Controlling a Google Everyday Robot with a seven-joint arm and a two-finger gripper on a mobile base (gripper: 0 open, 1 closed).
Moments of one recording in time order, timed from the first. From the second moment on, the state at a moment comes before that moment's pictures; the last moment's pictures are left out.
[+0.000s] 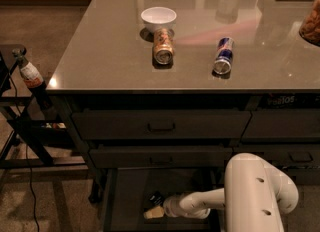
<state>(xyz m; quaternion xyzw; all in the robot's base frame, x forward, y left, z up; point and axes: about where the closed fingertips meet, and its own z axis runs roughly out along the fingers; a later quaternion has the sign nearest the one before) 0.496 -0.010 0.123 -0.22 0.92 0.25 0.20</state>
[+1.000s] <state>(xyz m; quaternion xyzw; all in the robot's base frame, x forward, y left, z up) 0.495 -0.010 0.157 -0.23 0.92 0.25 0.22</state>
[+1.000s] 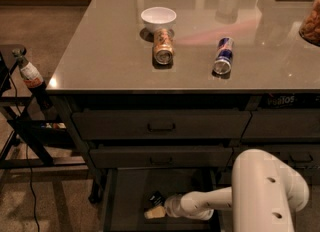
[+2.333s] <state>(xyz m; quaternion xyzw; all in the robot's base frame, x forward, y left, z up) 0.485 -0.001 0.171 -0.25 0.91 0.20 0.27</state>
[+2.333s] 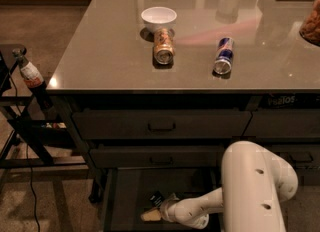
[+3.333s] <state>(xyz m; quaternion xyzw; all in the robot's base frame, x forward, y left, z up) 0.494 0.008 0.116 -0.25 0.92 0.15 0.26</state>
